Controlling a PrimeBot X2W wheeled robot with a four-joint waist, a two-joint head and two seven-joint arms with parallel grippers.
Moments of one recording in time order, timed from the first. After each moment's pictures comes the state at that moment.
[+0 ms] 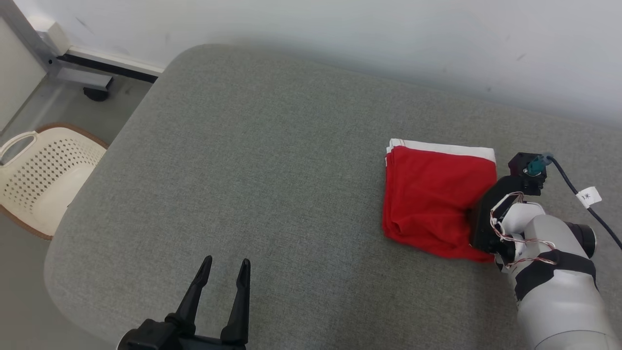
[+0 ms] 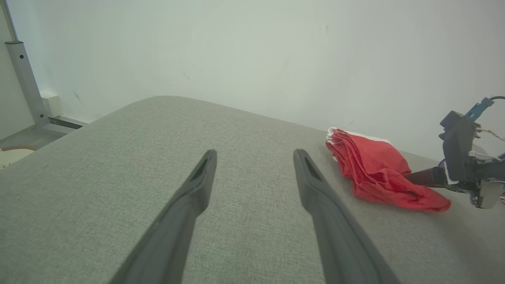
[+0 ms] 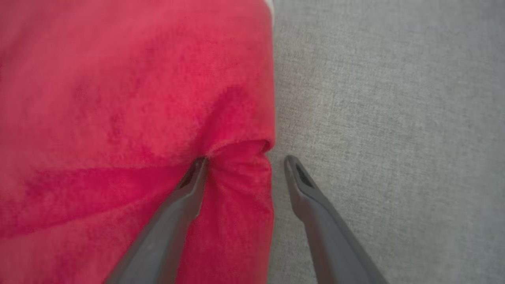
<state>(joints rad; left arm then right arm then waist) -0.02 0.06 -0.22 0.09 -0.31 -0.13 -0.26 -0.82 -0.05 -0.44 1.07 -0.27 0.13 0.48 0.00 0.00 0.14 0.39</state>
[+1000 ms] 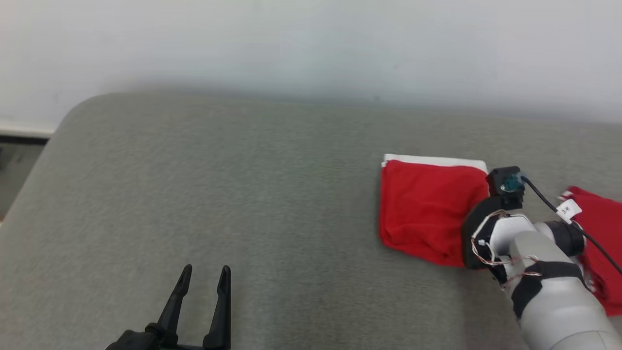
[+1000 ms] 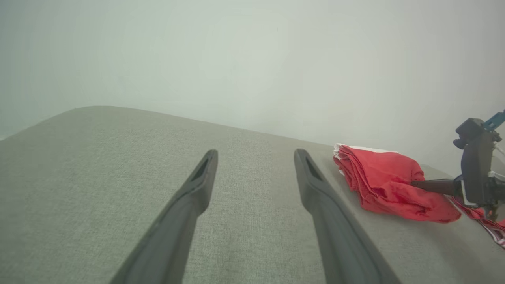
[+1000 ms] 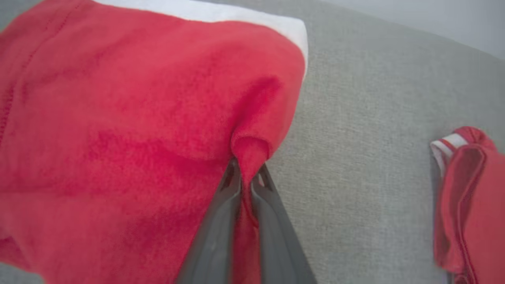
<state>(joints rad) 0.02 0.07 -0.16 0.07 -0.32 -0.13 -0.26 -0.86 -0.12 -0.12 1.28 -0.17 0.13 0.19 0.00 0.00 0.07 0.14</state>
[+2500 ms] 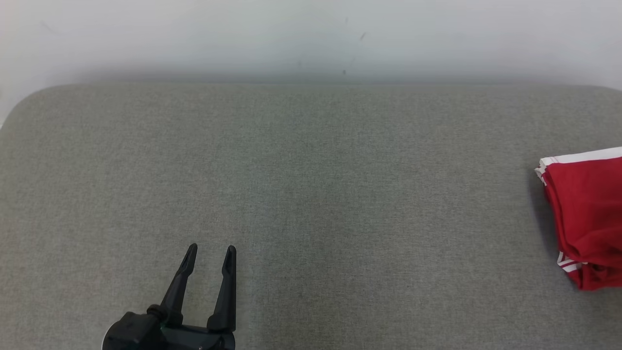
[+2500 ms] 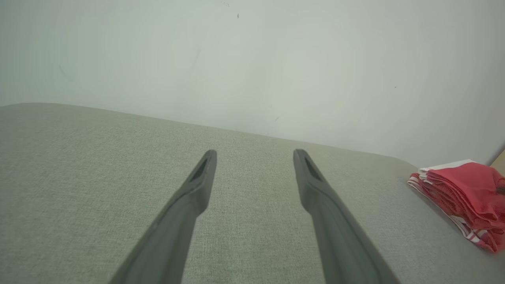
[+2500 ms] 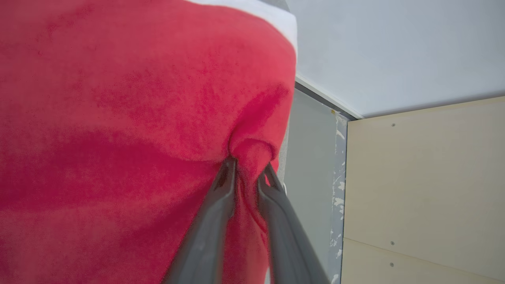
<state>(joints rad) -0.04 0.07 -0.19 0.06 -0.34 -0.13 -0.26 -0.80 -0.77 0.61 1.02 0.30 0.13 0.36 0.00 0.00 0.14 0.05</state>
